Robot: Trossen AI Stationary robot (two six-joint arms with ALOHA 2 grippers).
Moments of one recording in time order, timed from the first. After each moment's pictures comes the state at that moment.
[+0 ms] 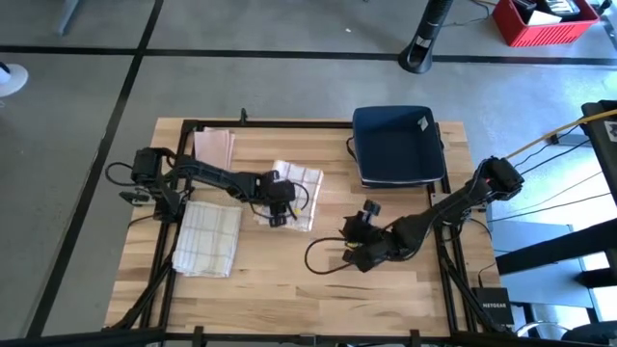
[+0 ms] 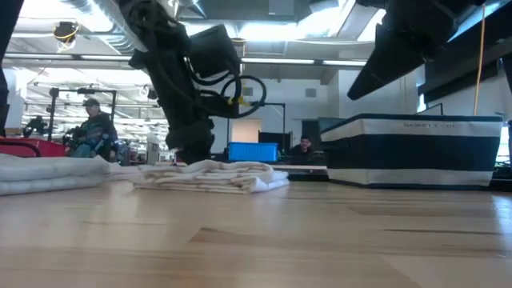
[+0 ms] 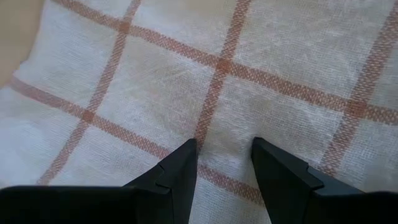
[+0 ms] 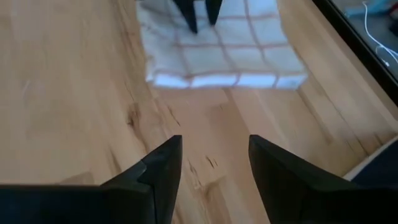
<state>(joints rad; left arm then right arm) 0.06 1.78 0.94 -0.33 -0.26 -0.05 0.51 1.57 1.02 -0.57 0.73 0.64</state>
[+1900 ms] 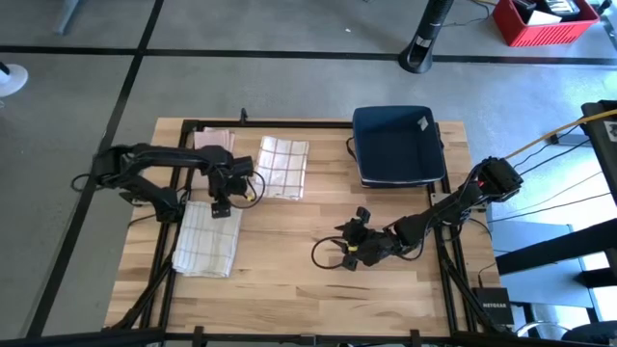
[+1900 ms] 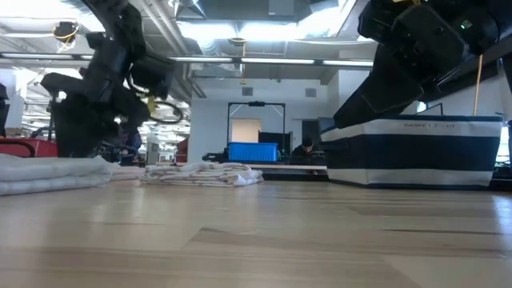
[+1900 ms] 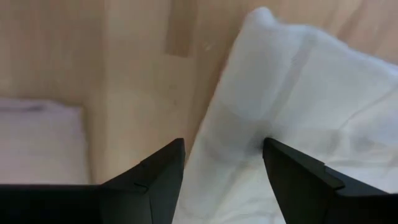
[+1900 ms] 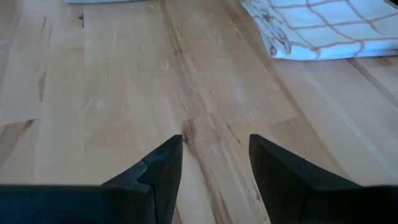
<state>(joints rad) 0.36 1.44 0.78 -1.10 0.14 0.17 0.48 1.58 0.73 0.07 0.62 0.52</state>
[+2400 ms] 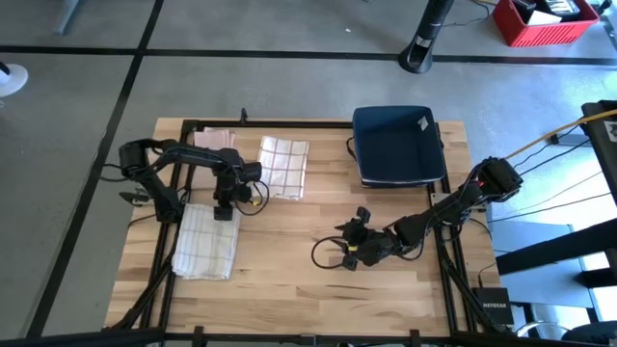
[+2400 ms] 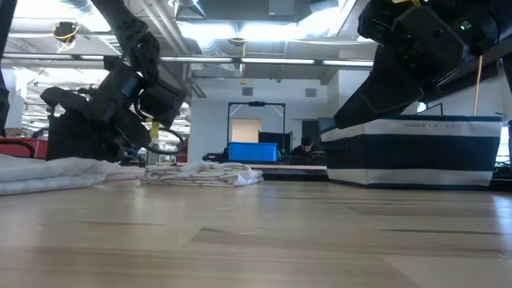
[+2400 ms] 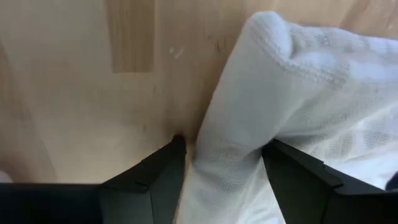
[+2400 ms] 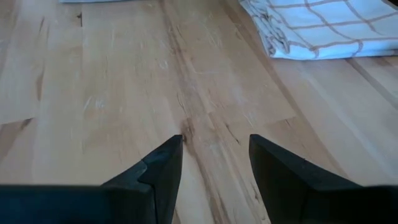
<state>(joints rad) 0.36 1.67 0.78 -1.07 0.23 0.31 0.48 1.58 0.73 0.06 0.62 0.51</state>
